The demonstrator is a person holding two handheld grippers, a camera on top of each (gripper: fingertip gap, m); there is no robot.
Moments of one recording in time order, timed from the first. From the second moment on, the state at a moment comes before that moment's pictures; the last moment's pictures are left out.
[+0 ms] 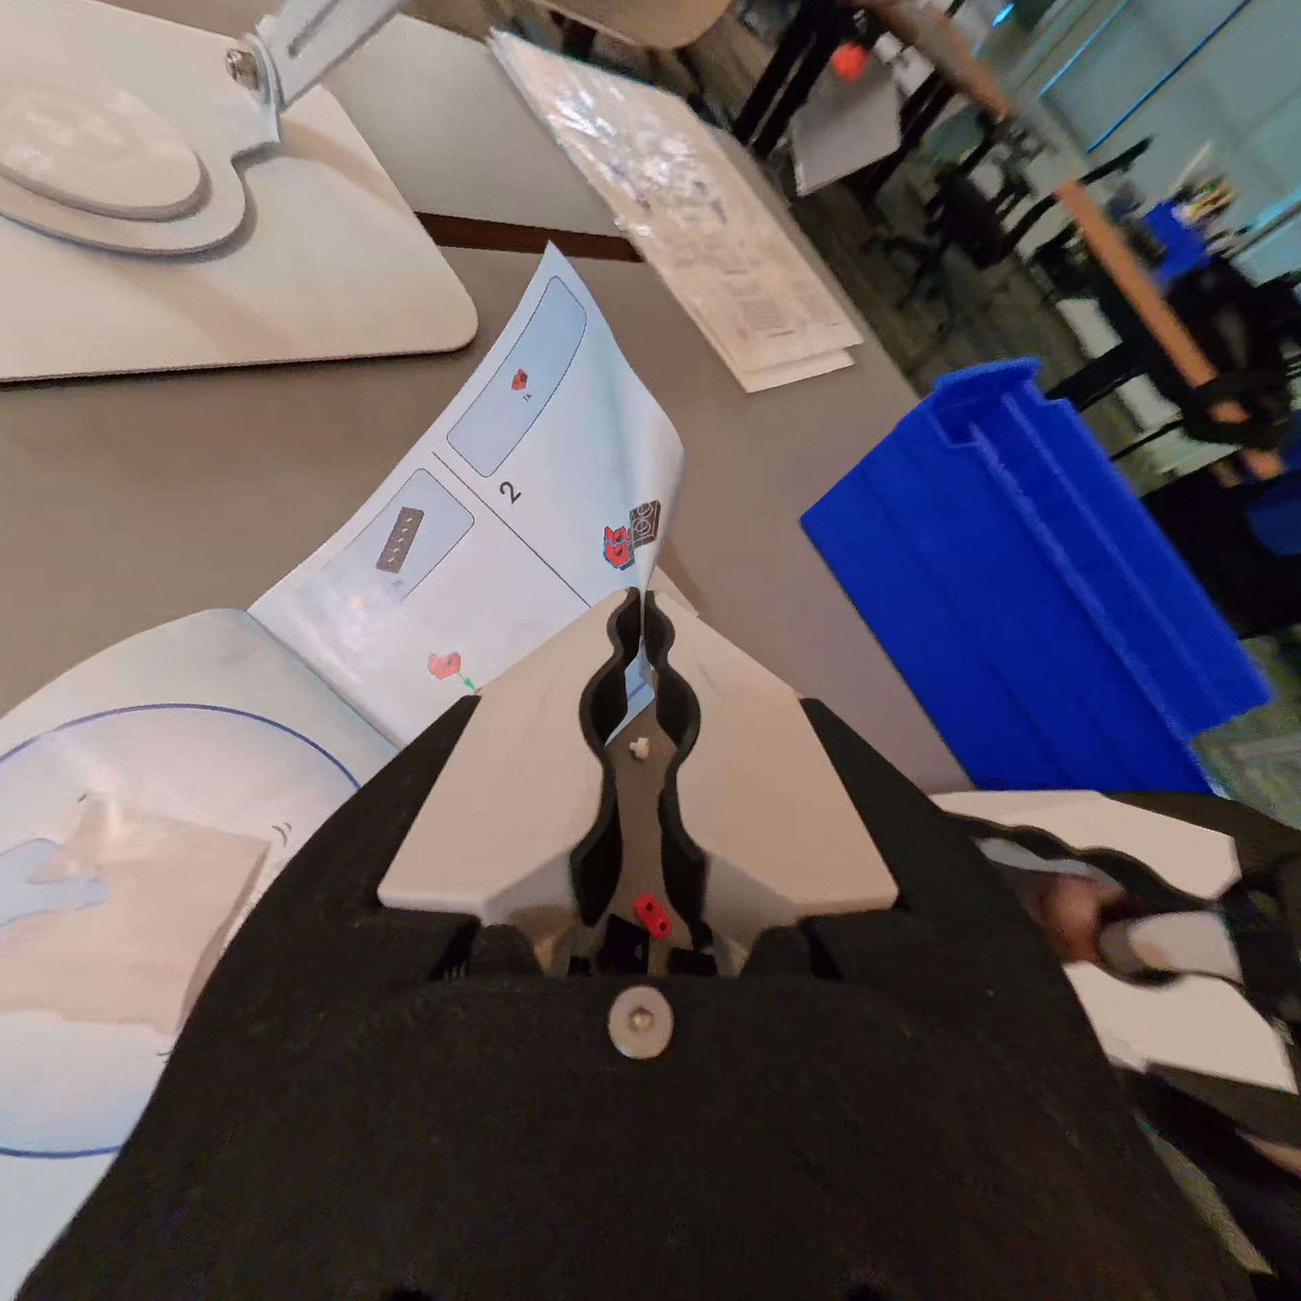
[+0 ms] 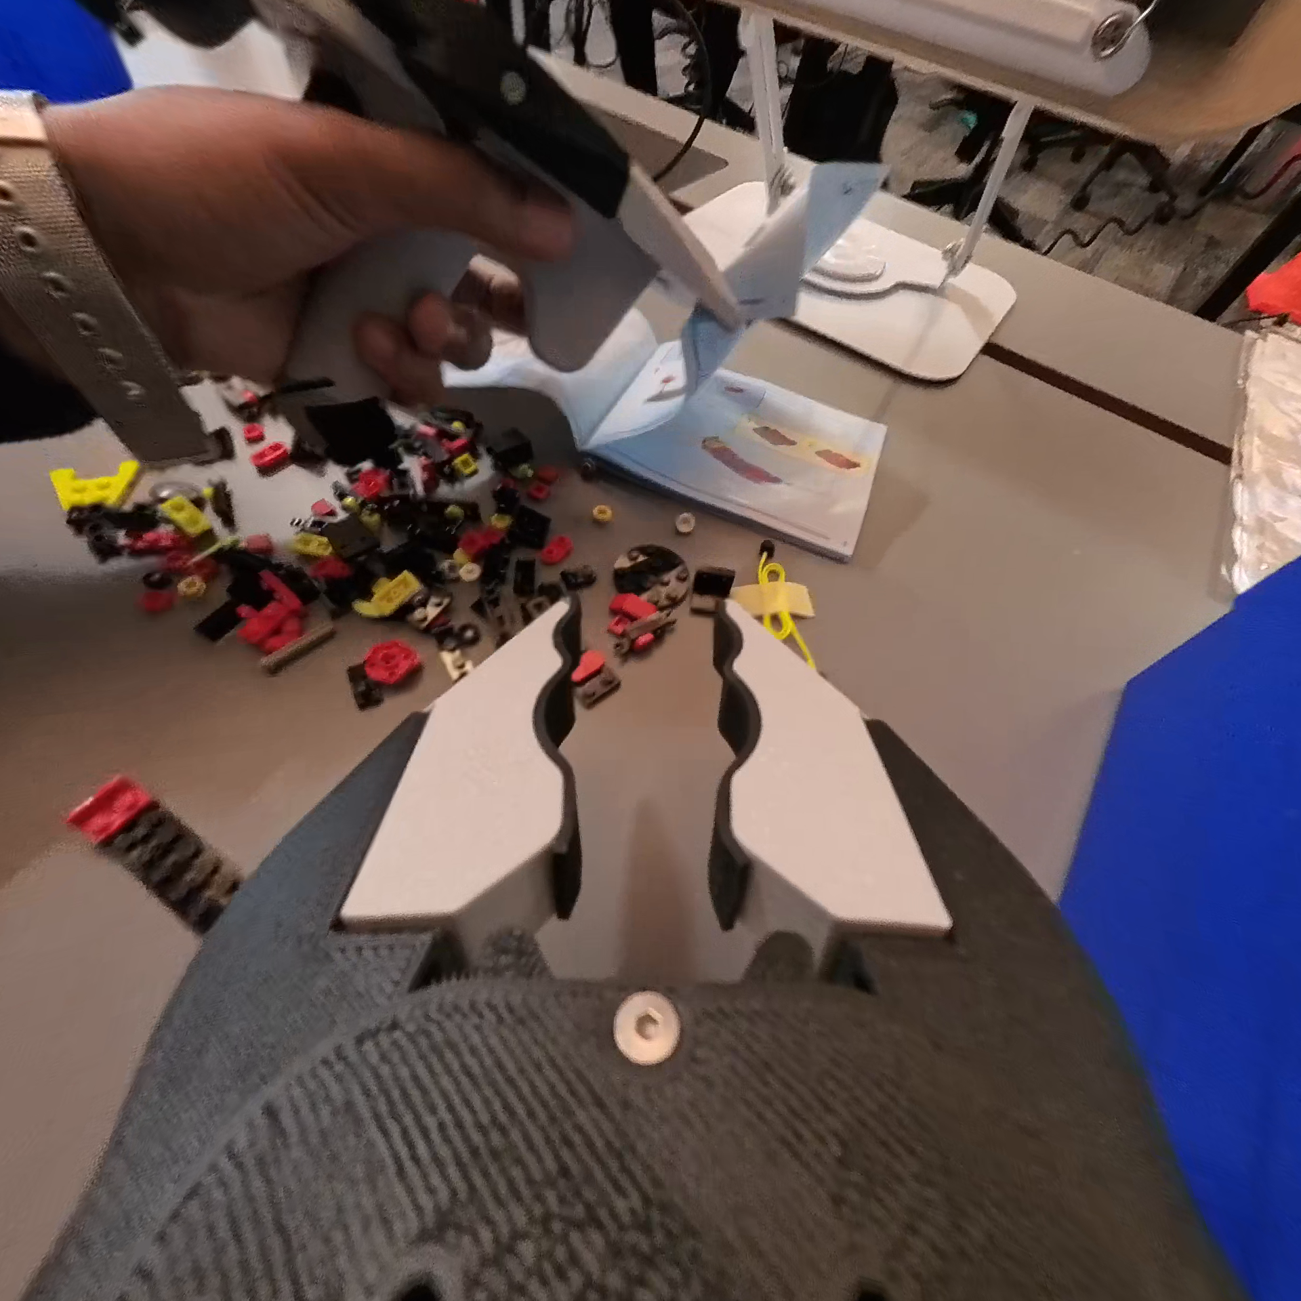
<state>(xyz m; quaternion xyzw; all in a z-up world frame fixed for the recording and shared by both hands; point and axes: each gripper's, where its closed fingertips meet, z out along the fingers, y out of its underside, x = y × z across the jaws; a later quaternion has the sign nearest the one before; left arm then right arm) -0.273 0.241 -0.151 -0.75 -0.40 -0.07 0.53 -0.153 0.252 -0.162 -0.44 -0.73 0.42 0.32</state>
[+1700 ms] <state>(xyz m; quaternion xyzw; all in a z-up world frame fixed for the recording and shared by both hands) -0.295 0.061 -0.176 -0.78 -0.43 0.07 0.45 -0.301 0.129 -0.217 -0.35 -0.85 0.36 0.15</state>
